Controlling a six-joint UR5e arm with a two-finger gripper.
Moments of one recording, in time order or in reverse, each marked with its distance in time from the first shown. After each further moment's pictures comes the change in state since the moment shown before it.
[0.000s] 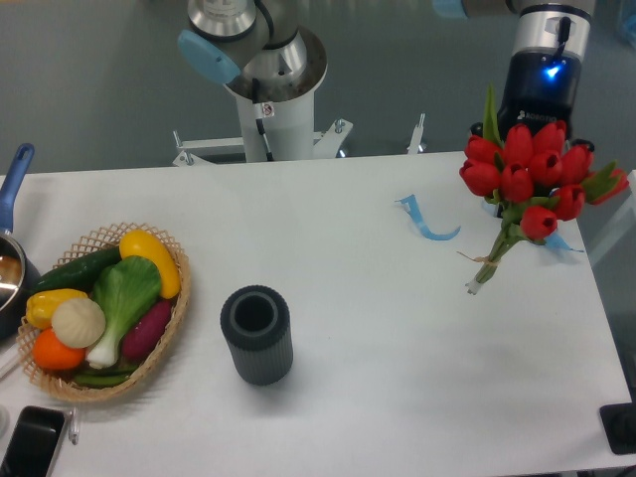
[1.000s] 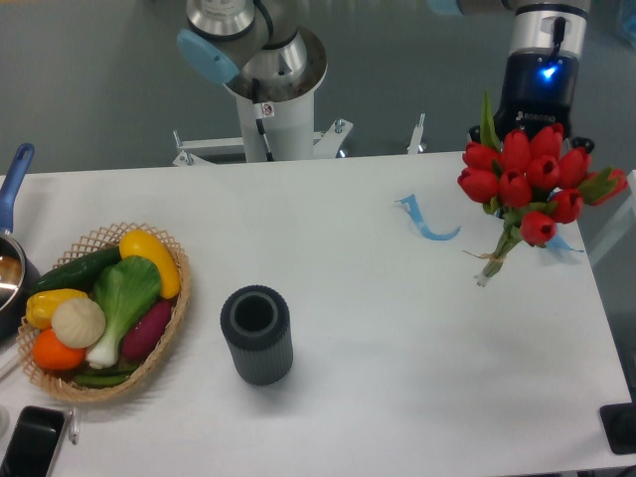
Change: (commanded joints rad) arm -0.052 0.020 -0.008 -0.003 0.254 0.050
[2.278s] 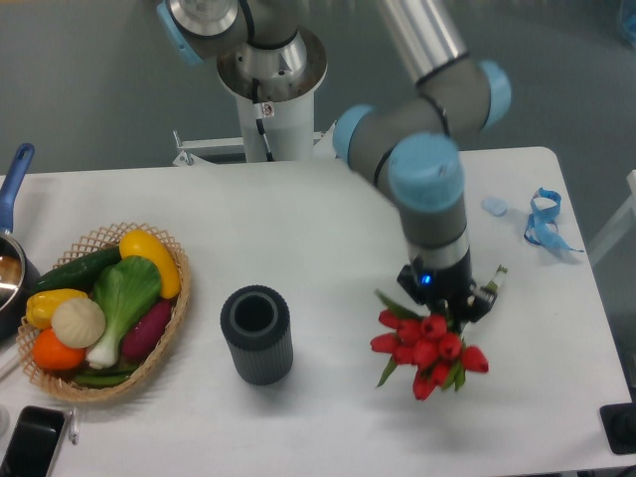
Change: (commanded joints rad) arm -0.448 -0.471 0.201 -0.008 0.862 0.105
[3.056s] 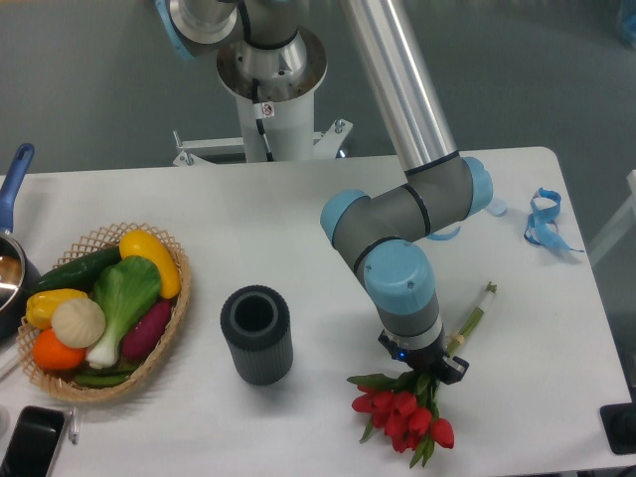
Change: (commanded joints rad) arm -0.023 -0.080 0.063 0.011 -0.006 -0.014
